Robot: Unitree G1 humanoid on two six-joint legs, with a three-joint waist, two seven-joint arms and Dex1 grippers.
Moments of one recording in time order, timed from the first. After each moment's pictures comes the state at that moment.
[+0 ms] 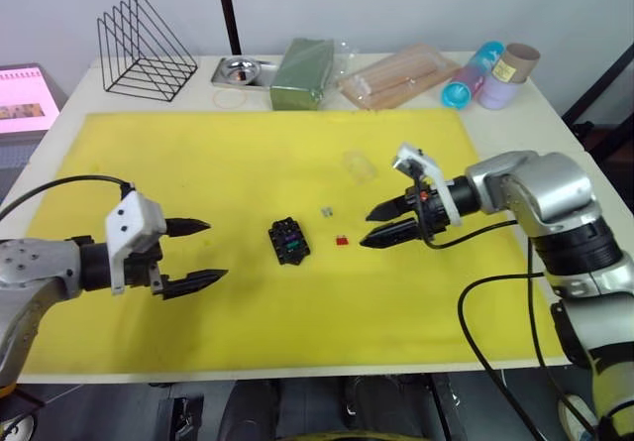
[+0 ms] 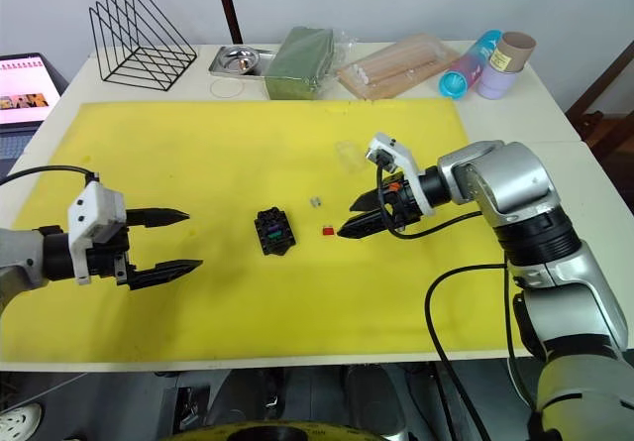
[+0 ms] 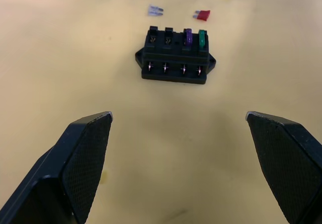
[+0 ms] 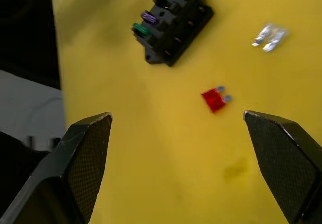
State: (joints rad) left arm 0.00 0.96 0.29 -0.44 -0.59 0.56 -1.07; right arm -0.92 -0.71 0.32 0.09 0.46 1.28 1.32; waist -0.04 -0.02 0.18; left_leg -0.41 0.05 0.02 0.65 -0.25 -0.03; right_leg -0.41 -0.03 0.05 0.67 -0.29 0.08
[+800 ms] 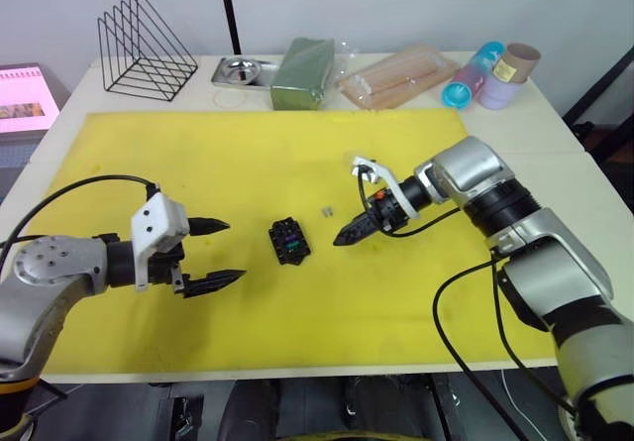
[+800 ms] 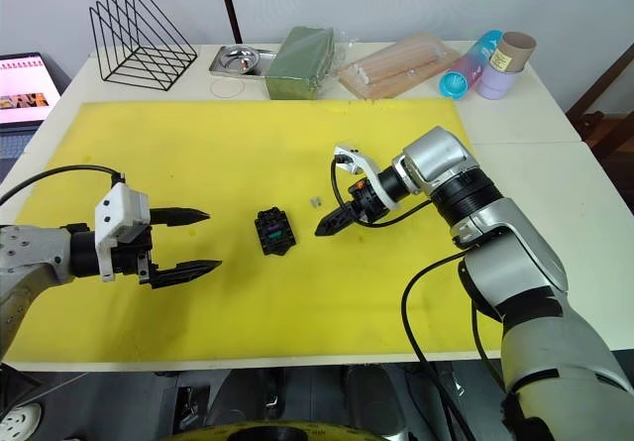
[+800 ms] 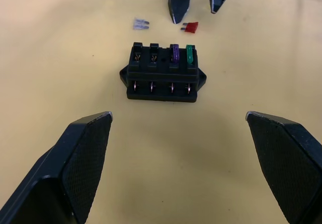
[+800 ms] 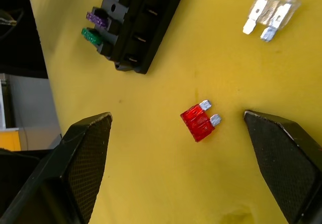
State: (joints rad) left arm -0.05 0.93 0.21 -0.45 -0.57 0.54 -1.04; right arm -1.13 -0.55 0.59 0.54 0.35 1.23 1.41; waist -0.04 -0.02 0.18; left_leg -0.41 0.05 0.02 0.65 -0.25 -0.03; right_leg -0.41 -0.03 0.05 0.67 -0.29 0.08
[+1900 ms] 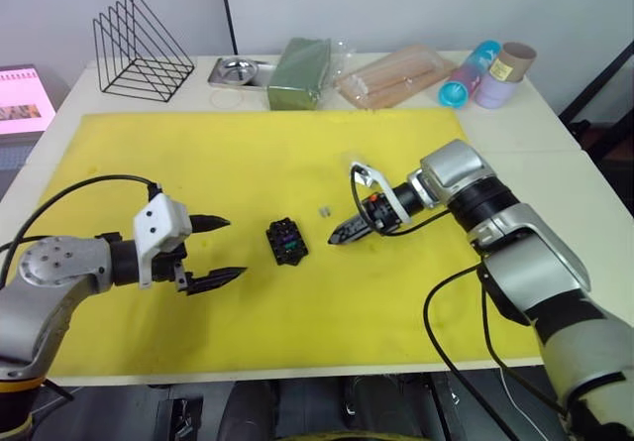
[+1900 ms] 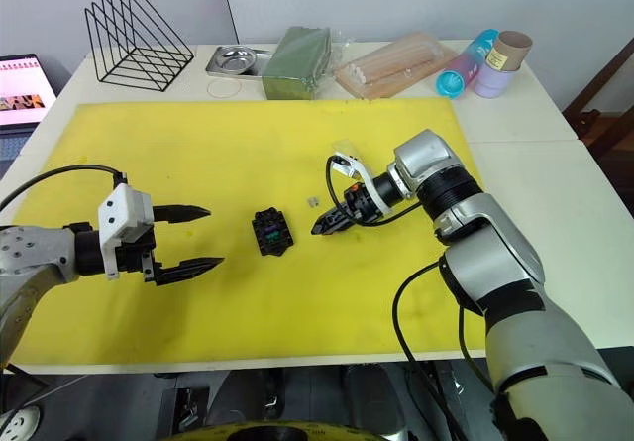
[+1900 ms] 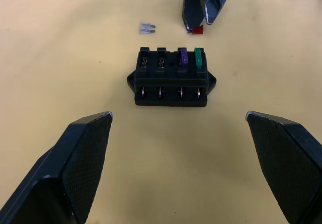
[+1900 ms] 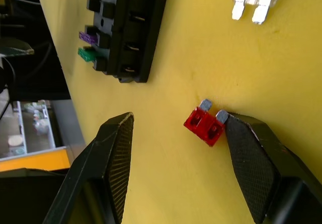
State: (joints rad) left arm -0.05 0.91 0.19 -0.43 -0.53 0.50 -1.02; right arm -1.19 -0.43 0.55 0.81 0.33 1.28 1.43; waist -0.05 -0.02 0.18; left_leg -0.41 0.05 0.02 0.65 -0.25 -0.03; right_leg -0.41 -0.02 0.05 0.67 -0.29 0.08
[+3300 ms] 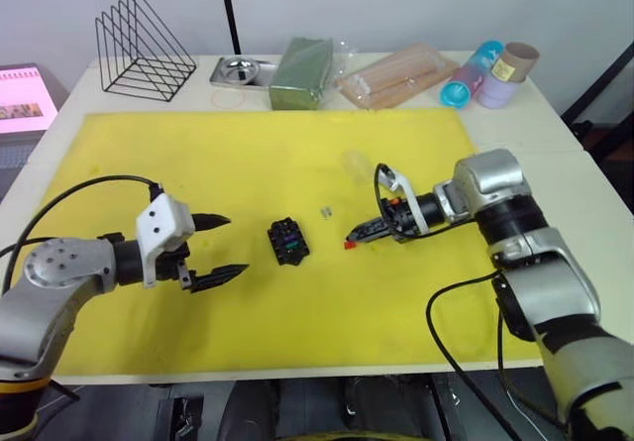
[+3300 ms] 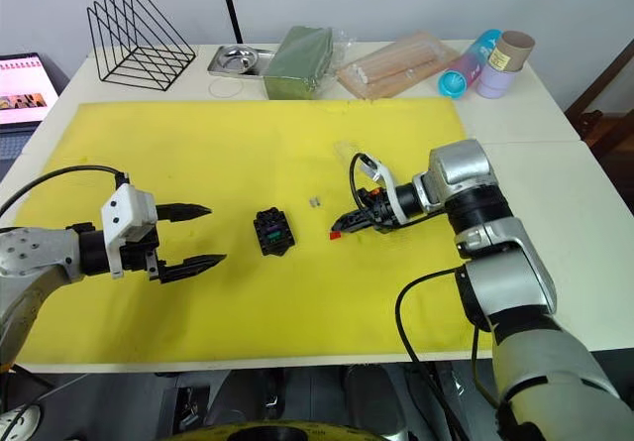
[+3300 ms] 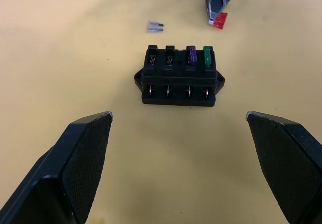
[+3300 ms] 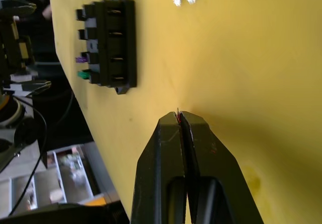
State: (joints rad) left arm -0.05 0.89 0.18 -0.43 -0.51 0.49 -1.00; right arm -0.95 -0.49 0.14 0.53 0.45 1.60 1.10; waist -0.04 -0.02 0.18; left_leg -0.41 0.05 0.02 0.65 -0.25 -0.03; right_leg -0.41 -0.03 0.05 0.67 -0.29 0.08
